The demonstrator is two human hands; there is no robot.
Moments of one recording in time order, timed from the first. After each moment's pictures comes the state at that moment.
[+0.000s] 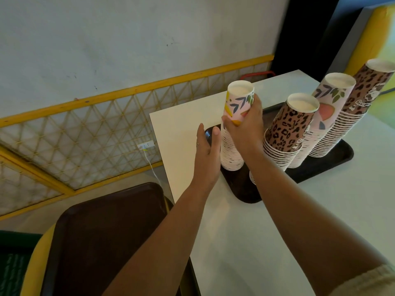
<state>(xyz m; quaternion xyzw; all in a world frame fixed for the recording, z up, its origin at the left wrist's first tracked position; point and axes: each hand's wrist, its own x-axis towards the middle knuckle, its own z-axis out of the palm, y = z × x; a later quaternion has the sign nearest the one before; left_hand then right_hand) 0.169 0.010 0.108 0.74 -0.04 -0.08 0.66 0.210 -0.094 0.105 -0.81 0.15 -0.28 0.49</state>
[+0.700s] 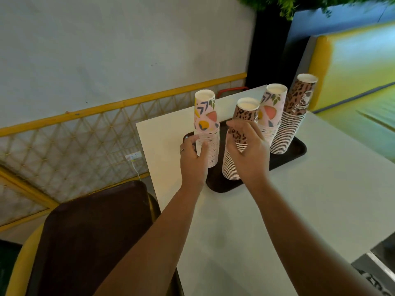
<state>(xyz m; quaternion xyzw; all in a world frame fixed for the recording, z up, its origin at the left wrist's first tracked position) 0.119 -0.011 0.102 0.77 -0.06 0.05 0.63 0.063 -0.115 0.143 -0.83 0.05 -0.40 0.38</state>
